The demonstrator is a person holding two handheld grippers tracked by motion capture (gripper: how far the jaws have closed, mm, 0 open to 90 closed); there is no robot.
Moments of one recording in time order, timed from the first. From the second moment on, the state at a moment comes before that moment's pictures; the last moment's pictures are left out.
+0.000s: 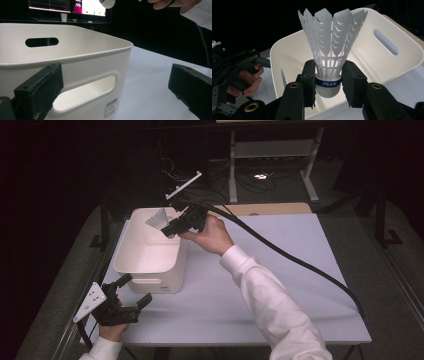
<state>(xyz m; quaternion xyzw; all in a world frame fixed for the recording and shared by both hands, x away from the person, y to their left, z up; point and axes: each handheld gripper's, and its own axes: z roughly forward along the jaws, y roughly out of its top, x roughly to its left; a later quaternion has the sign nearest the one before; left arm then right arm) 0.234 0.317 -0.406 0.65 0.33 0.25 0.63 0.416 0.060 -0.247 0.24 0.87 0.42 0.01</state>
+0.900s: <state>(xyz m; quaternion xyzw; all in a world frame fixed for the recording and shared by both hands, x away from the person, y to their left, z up) 0.234 0.319 -0.406 0.66 0.33 0.25 0.63 0.412 0.086 -0.276 0.21 0.89 0.41 0.00</state>
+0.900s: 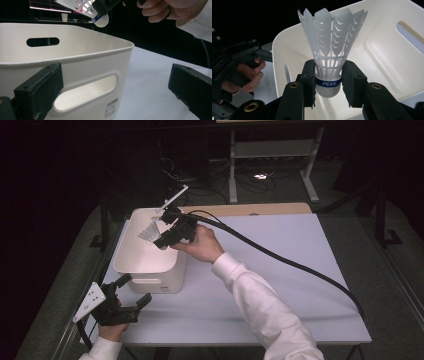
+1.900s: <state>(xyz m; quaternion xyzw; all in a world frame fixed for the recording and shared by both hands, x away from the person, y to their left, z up) 0.234 0.319 -0.406 0.65 0.33 0.25 0.63 0.417 0.088 -0.284 0.21 0.89 0.40 -0.02</state>
